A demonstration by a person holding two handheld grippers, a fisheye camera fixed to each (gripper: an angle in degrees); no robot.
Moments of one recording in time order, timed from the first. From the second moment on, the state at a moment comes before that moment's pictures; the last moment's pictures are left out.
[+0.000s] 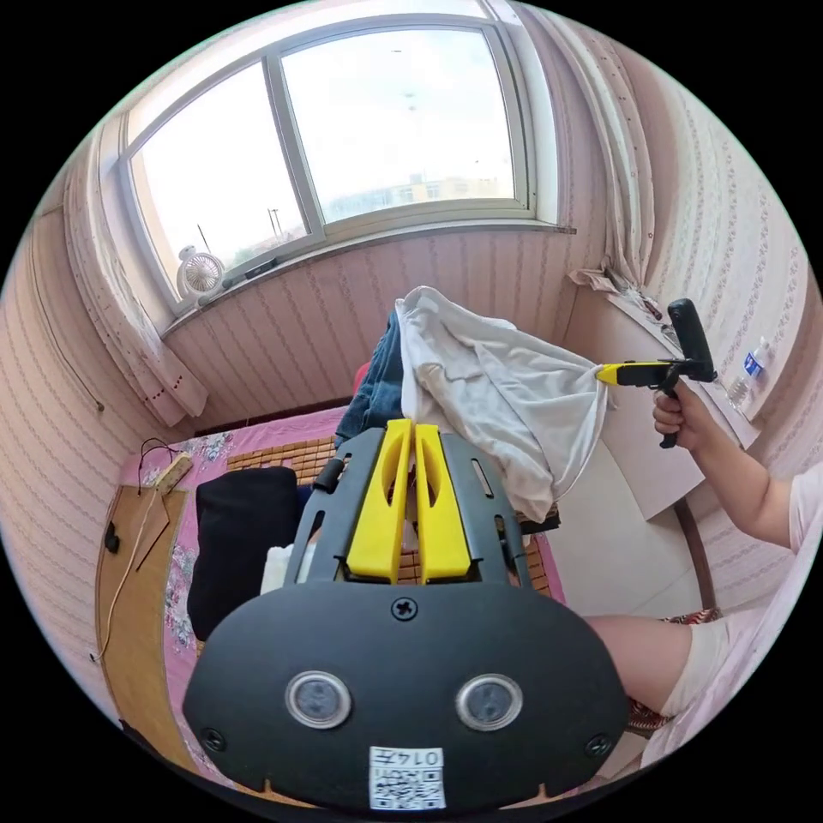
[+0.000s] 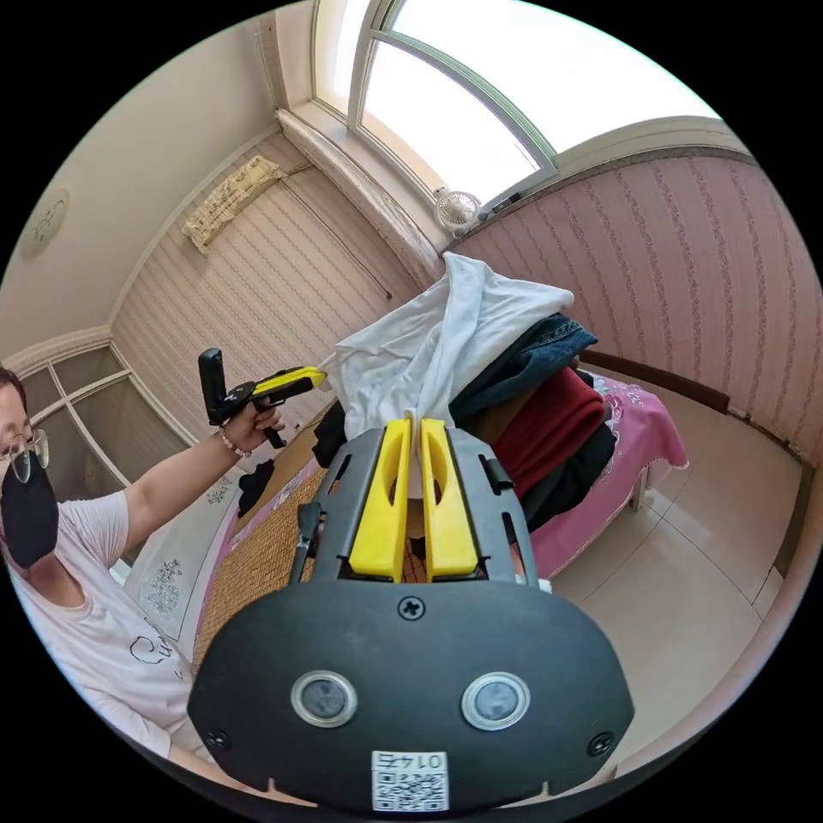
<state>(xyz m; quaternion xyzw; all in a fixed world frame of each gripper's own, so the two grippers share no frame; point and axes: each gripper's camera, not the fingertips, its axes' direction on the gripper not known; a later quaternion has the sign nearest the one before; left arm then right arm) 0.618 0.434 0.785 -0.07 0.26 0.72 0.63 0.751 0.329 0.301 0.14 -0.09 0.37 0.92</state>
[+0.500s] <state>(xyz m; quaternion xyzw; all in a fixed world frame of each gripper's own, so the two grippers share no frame) 0.123 0.228 0.430 -0.05 0.22 0.40 0.89 0.618 0.244 0.259 0.15 -0.38 0.20 0.89</state>
